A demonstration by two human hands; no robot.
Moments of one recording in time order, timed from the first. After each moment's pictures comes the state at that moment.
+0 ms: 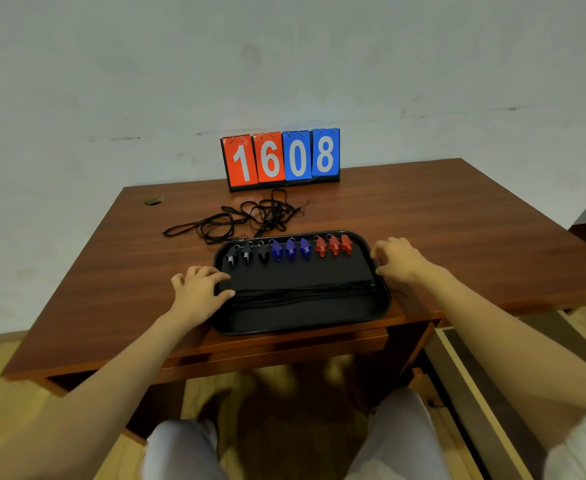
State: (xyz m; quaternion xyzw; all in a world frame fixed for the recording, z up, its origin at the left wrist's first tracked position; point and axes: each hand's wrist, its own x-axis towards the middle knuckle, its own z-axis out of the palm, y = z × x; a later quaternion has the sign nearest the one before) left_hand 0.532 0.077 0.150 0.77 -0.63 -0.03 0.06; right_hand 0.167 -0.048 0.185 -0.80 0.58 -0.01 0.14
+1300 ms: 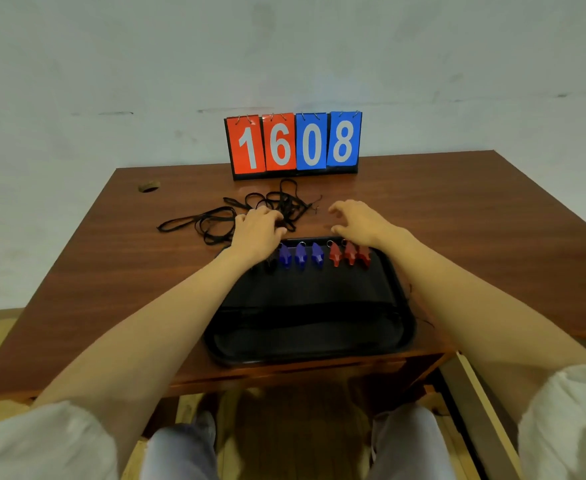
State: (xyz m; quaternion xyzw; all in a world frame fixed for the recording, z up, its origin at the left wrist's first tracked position) left_hand 0.485 -0.071 0.192 0.72 -0.67 -0.04 0.14; right_hand 0.279 -0.139 0.212 -0.86 0.48 -0.06 0.16
